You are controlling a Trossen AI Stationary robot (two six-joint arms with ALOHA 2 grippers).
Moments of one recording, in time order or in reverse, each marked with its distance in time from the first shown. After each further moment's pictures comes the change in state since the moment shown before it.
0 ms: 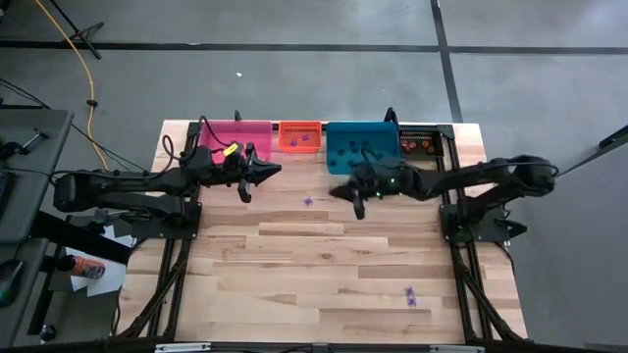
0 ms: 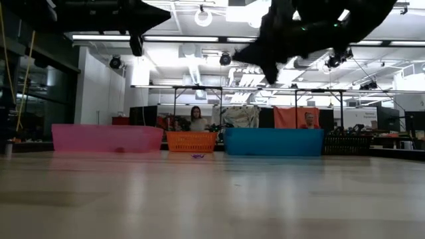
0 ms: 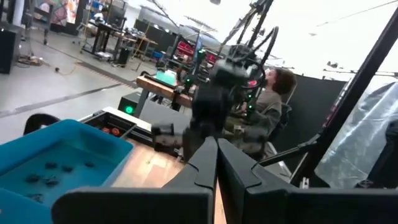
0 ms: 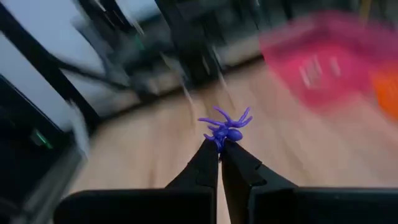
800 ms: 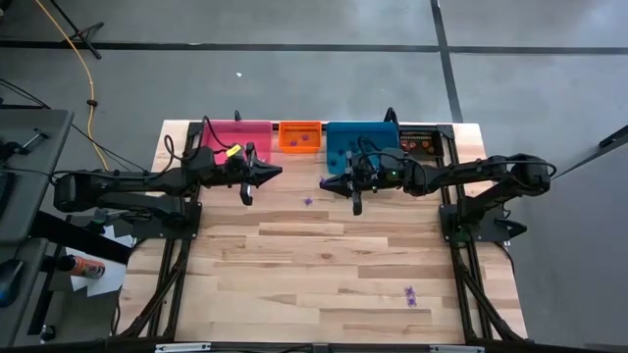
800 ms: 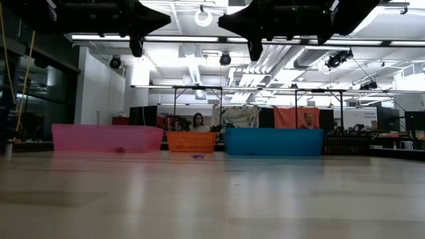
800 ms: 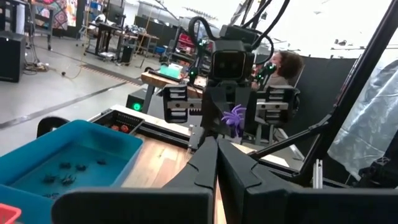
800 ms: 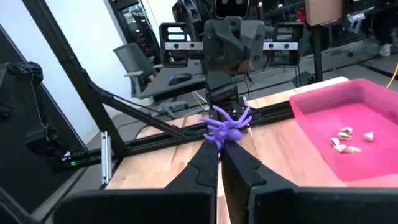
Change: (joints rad) left arm 0.000 0.002 0.000 -0.040 0.003 0.102; right arm -0.019 0.036 0.112 0.139 -0.095 -0.064
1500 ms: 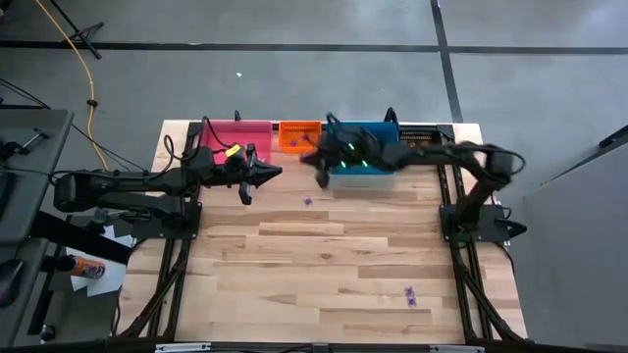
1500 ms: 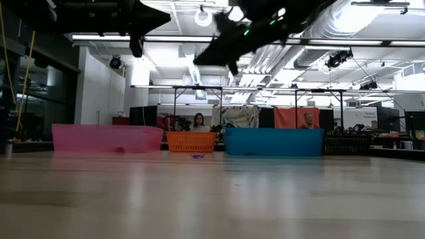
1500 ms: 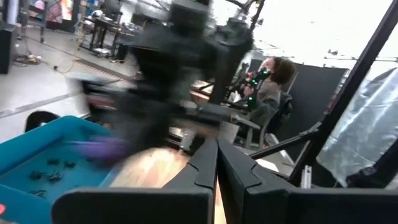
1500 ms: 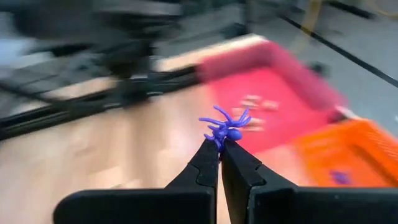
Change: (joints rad) left arm -0.001 0.000 0.000 0.011 0.012 -0.060; right arm -0.138 0.282 0.411 -0.432 0.101 -0.154
